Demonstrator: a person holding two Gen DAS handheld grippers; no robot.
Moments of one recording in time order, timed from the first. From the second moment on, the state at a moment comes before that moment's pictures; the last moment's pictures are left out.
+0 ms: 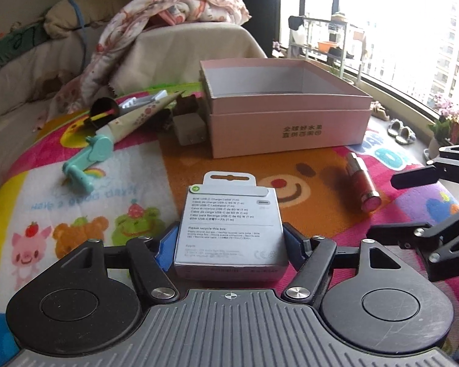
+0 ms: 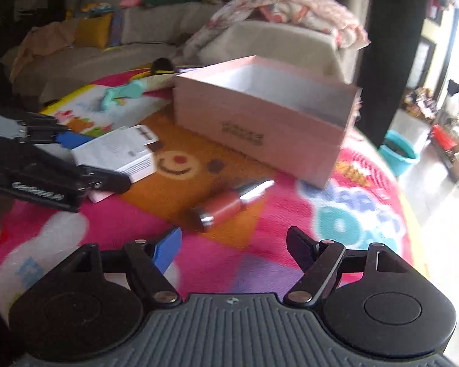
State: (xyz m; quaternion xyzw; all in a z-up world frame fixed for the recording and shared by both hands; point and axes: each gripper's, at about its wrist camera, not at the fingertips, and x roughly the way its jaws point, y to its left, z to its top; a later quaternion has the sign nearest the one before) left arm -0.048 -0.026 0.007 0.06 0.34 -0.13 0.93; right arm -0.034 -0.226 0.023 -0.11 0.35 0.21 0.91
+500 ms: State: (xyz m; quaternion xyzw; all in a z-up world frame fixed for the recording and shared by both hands) left arm -0.042 0.010 0.004 0.03 0.34 -0.12 0.93; right arm -0.017 -0.172 0.022 -0.20 0.29 0.19 0.92
